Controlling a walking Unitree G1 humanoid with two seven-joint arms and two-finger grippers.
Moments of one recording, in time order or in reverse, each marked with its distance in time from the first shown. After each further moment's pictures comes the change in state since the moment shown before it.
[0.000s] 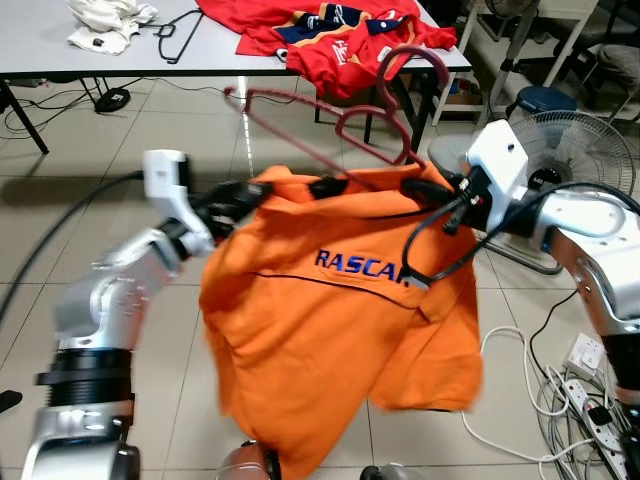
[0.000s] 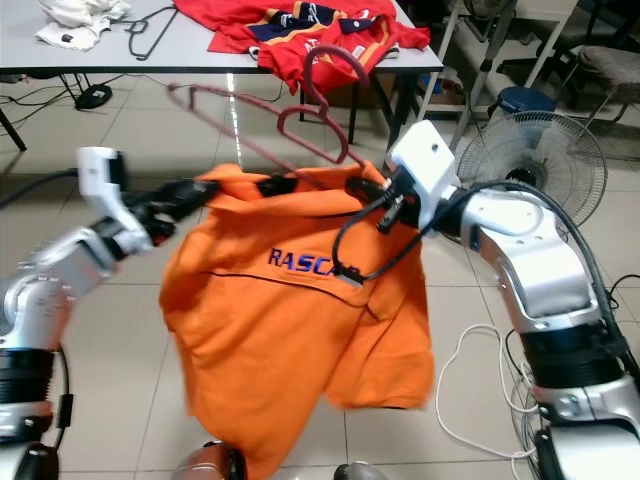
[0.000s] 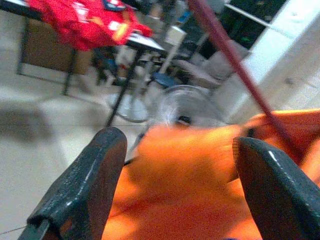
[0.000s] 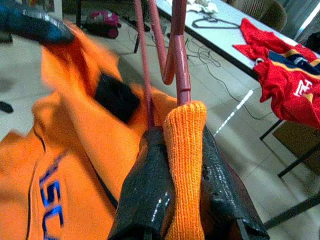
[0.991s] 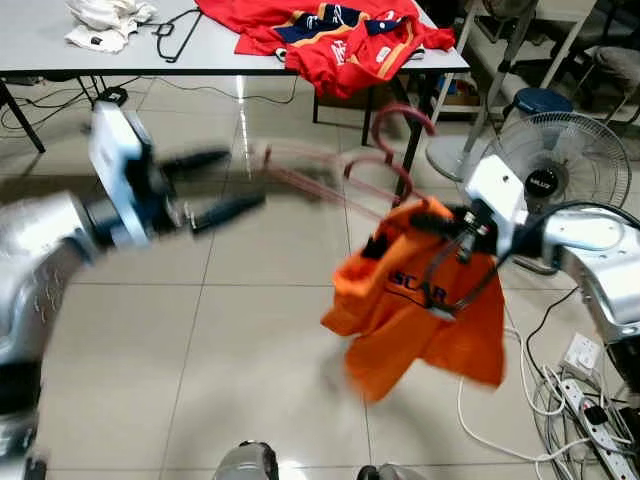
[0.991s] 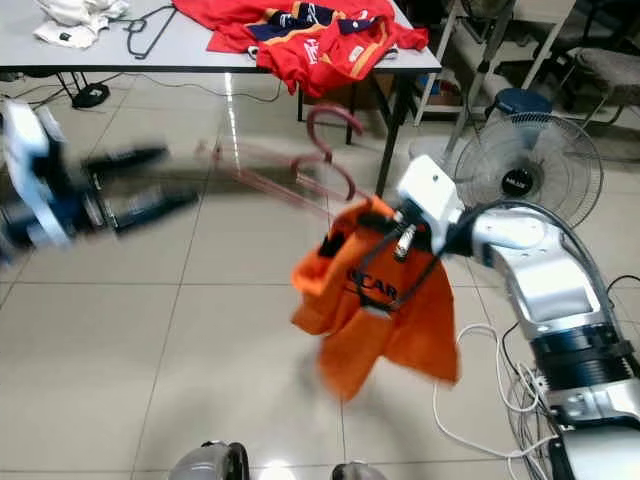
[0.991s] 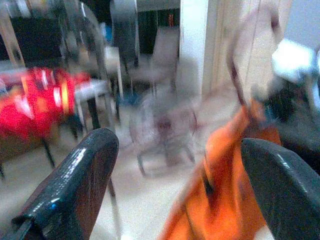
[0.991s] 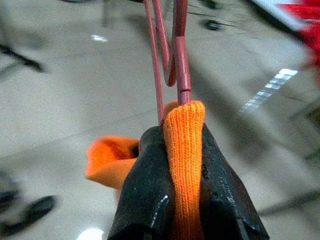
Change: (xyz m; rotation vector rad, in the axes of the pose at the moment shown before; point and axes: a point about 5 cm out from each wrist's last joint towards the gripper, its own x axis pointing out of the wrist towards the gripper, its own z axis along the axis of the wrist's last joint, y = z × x) left arm -0.044 -0.026 0.085 0.518 -0.074 -0.343; right arm -0.014 0.000 -0.036 0.010 0.116 0.241
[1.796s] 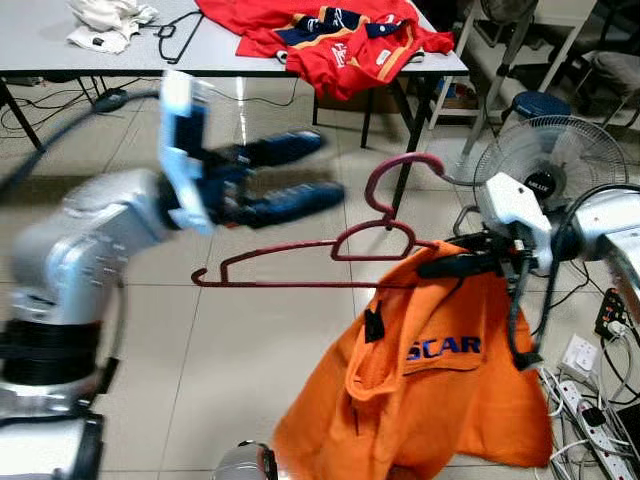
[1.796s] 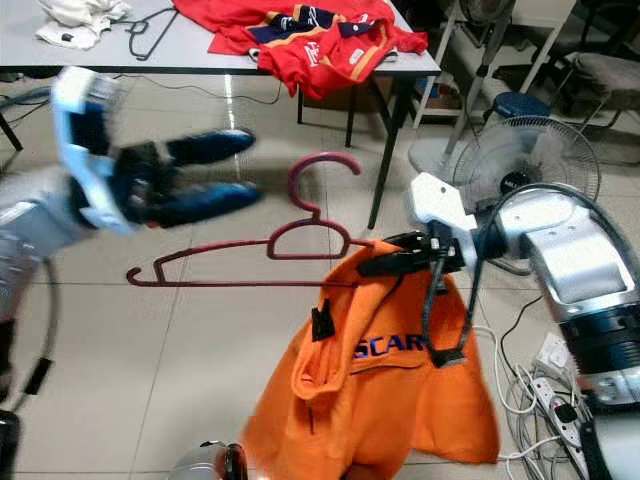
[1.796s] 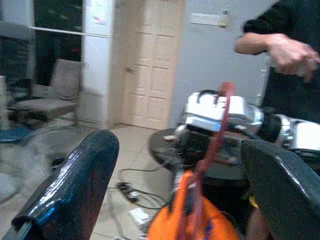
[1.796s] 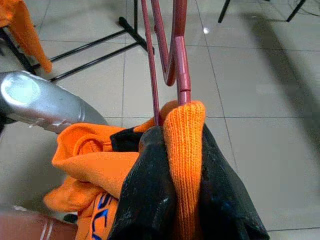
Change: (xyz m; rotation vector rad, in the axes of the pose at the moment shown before) left arm 0.052 -0.051 0.002 -0.233 -0.079 -0.432; right arm -0.016 0.007 0.017 -0.098 0.065 0.389
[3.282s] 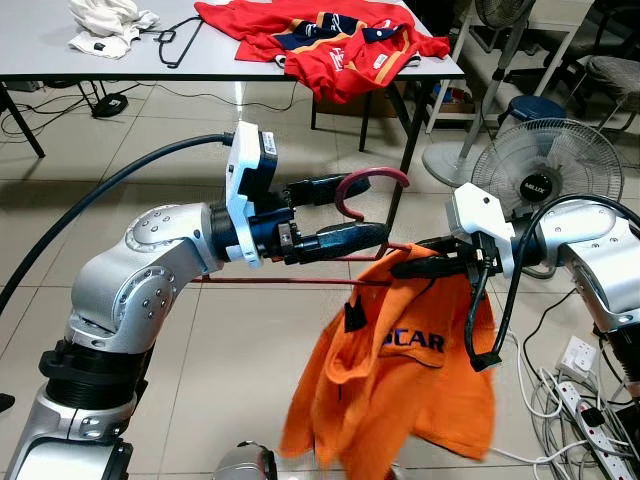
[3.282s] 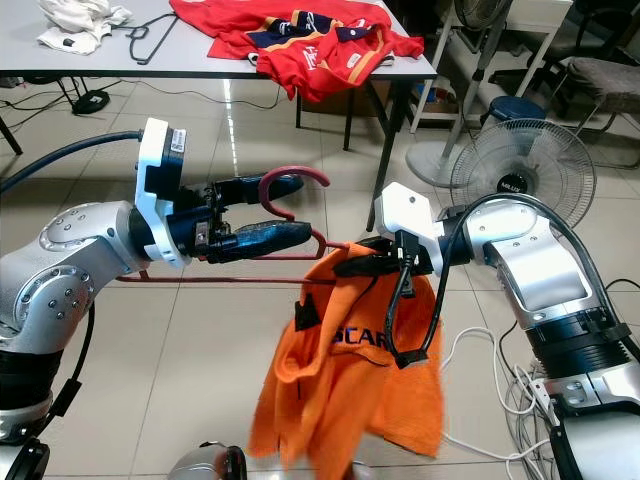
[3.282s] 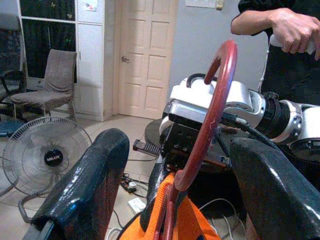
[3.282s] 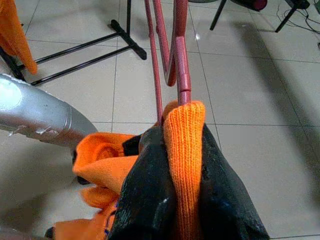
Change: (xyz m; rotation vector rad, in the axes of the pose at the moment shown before) left arm 0.018 -0.007 -0.031 0.021 0.039 0.024; right arm 0.025 0.000 -0.001 -0.031 -0.026 -0.019
